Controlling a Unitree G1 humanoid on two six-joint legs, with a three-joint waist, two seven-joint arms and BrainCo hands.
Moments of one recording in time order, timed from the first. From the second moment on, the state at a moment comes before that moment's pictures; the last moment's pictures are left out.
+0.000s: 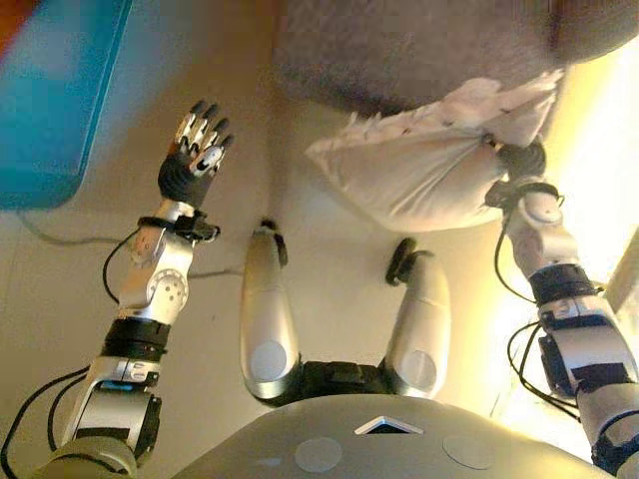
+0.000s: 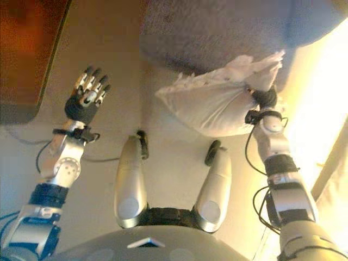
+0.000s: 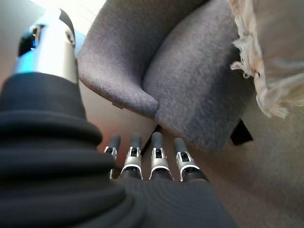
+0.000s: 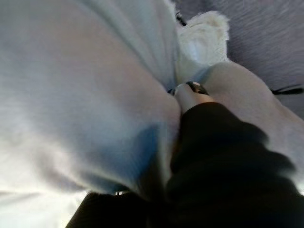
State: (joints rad) left arm -0.10 0.49 -0.08 0.24 -0.87 -0.16 -0.18; right arm -0.41 -0.51 0.14 0.53 0.39 -0.05 -0.22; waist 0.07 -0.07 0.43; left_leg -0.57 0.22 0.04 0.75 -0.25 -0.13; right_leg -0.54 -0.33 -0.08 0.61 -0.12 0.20
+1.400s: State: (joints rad) left arm 0.14 0.36 -0.09 0.26 -0.71 0.01 -0.22; right arm -0.14 -0.53 0.09 0.45 0.31 0.09 -0.18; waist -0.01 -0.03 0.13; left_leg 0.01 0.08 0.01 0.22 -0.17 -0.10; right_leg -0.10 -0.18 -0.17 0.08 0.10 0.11
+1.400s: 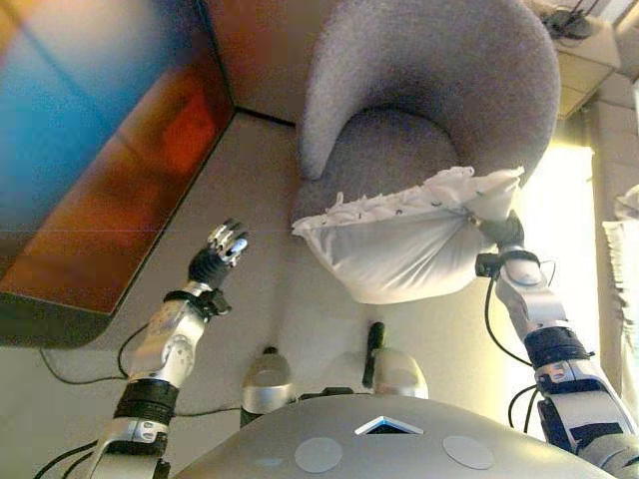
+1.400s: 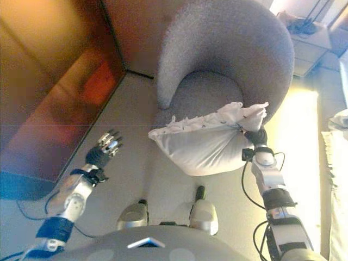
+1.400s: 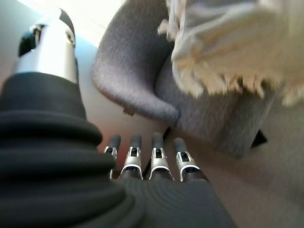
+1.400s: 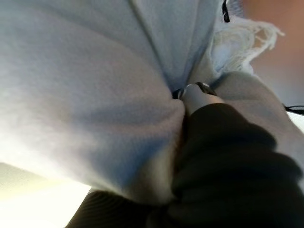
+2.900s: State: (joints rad) left arm 0.09 0.42 -0.01 0.25 -0.73 0.00 -0.20; right arm -0.12 -0.51 0.05 0.41 0.34 0.10 -0.30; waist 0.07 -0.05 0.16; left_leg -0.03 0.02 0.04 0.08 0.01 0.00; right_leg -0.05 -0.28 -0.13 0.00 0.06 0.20
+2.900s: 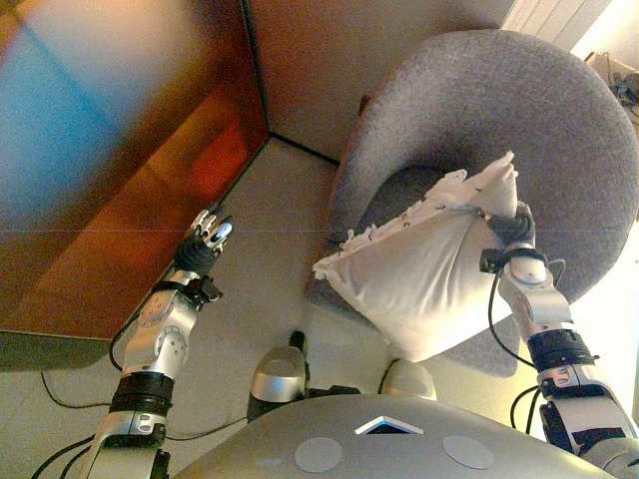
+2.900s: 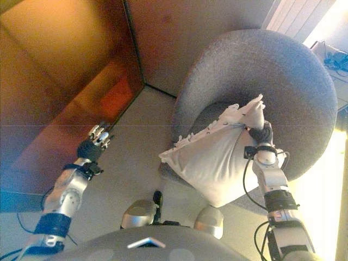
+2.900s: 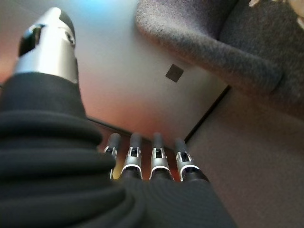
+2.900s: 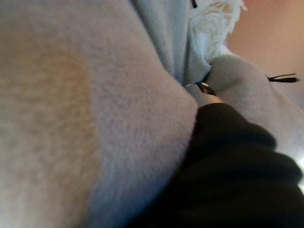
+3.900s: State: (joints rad) left arm 0.18 0.46 0.02 0.20 -0.74 0.08 -0.25; right arm -0.36 -0.69 0.02 0.73 0.36 0.14 -0.24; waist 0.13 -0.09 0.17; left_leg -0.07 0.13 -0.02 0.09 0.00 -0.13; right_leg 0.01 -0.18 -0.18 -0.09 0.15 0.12
